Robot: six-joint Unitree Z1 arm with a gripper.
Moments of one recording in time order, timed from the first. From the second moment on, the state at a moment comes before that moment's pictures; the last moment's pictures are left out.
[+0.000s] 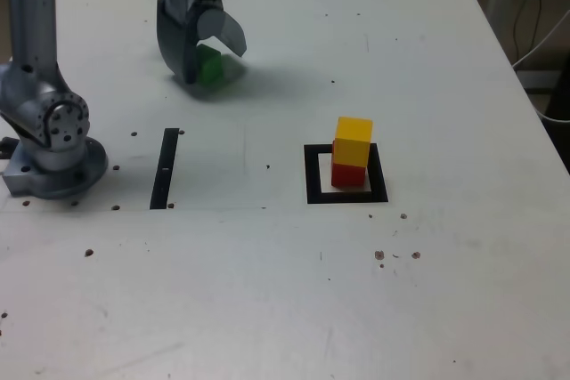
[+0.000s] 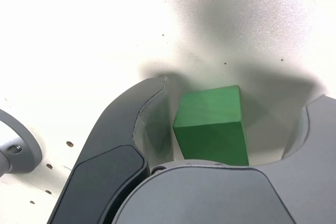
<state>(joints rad) 0.85 1.88 -1.11 1.00 0.10 0.21</state>
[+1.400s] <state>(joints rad) 0.38 1.74 -1.26 1.16 0.10 0.20</state>
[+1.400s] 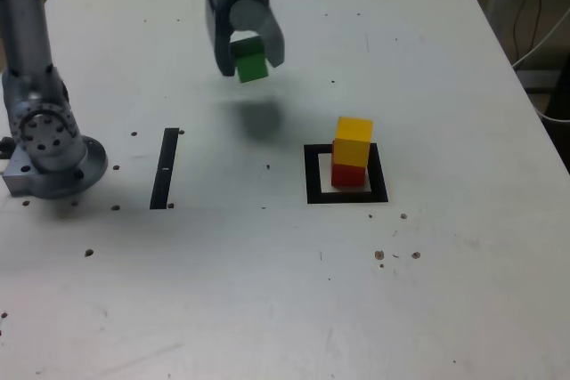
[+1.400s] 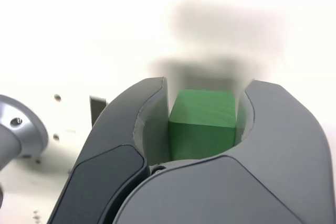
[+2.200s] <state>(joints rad) -0.03 1.86 -1.65 1.48 0.06 0.15</state>
